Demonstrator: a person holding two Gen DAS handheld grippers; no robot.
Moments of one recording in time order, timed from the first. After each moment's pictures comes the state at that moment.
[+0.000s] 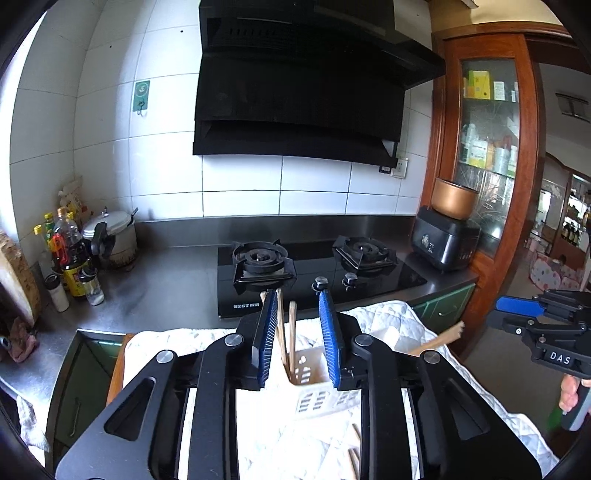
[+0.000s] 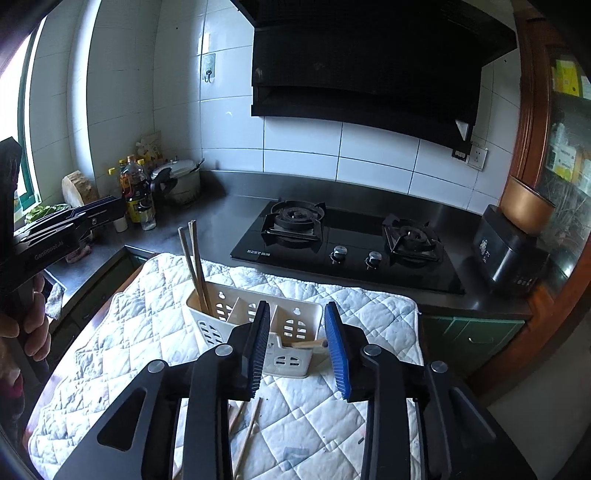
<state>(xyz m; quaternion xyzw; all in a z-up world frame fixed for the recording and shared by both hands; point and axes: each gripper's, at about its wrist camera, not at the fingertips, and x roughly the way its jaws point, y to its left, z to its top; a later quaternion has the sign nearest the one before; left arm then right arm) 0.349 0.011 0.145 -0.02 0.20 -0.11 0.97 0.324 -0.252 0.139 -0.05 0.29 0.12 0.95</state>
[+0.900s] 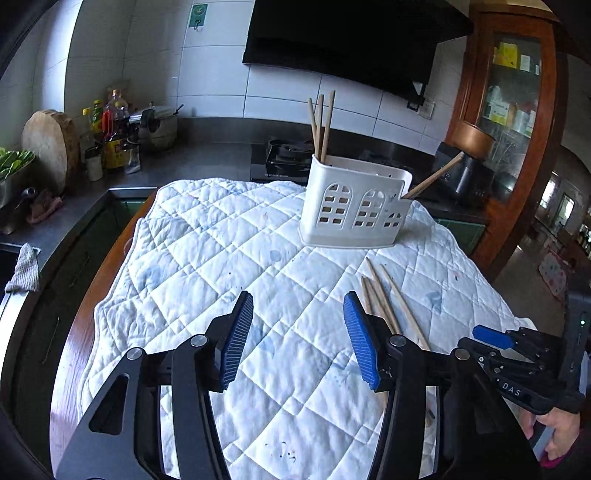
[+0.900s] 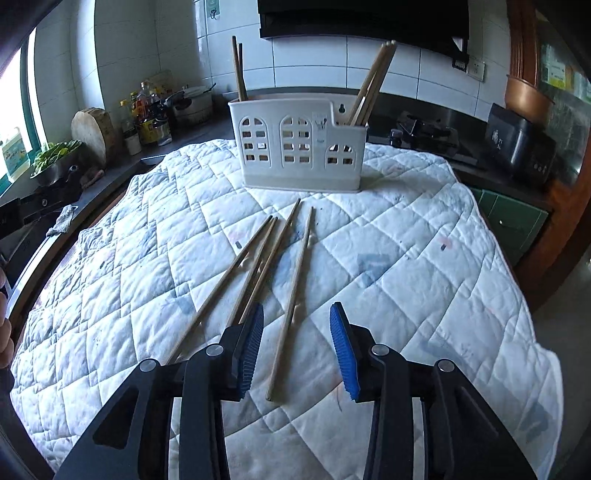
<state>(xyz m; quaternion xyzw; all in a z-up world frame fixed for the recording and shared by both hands) 0.195 0.051 -0.019 -0.07 0.32 -0.06 0.94 0.193 -0.217 -0.070 -0.02 0.40 0.12 0.91</state>
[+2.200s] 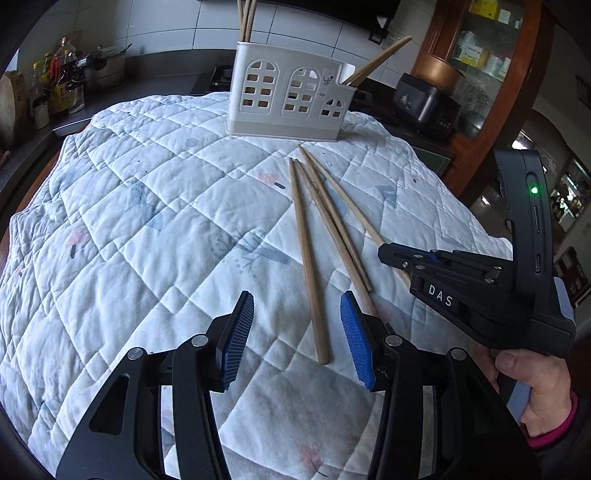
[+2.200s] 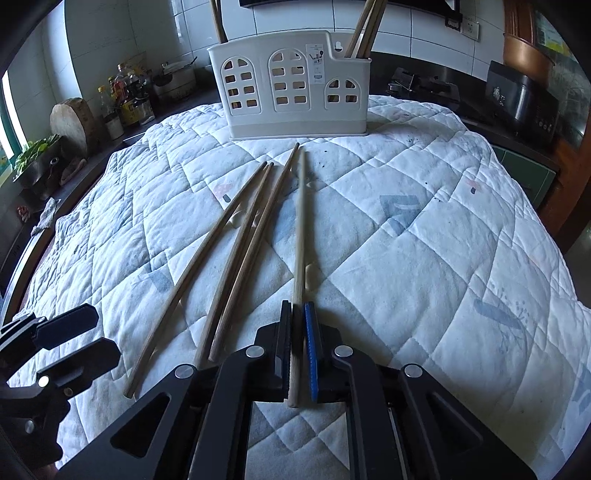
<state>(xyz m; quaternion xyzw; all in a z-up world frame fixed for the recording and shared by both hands) 0.171 -0.029 -0.106 -0.06 0.42 -0.15 0.89 0.213 -0.210 -0.116 0.01 0.45 0.11 0.89</state>
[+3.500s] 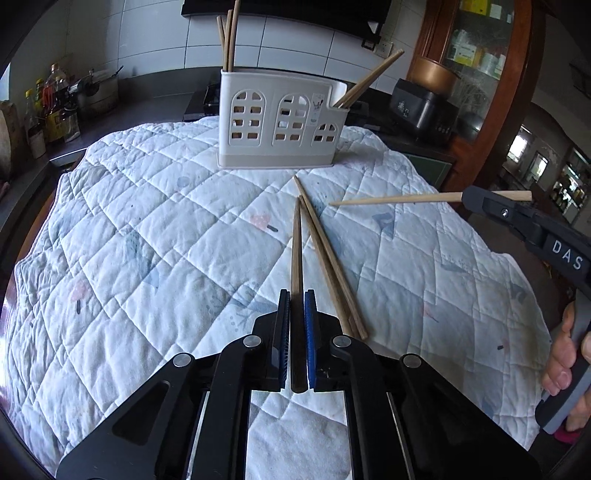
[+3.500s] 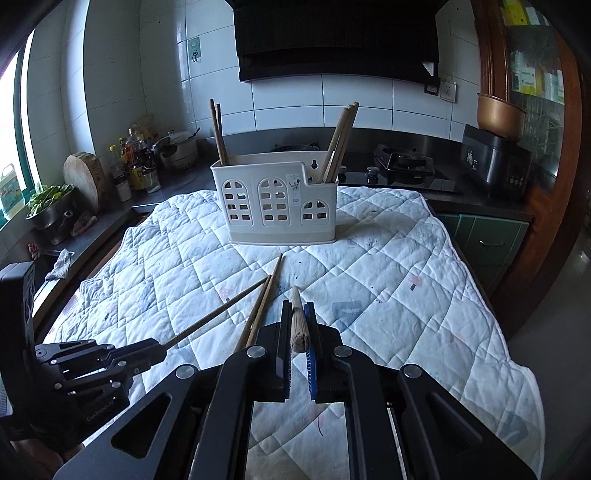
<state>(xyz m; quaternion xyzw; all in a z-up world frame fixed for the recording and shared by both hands) 0.196 -0.038 -0.073 -0.04 0.39 -0.15 0.91 0.189 -0.240 -0.013 0.01 0.33 0.10 0.94</state>
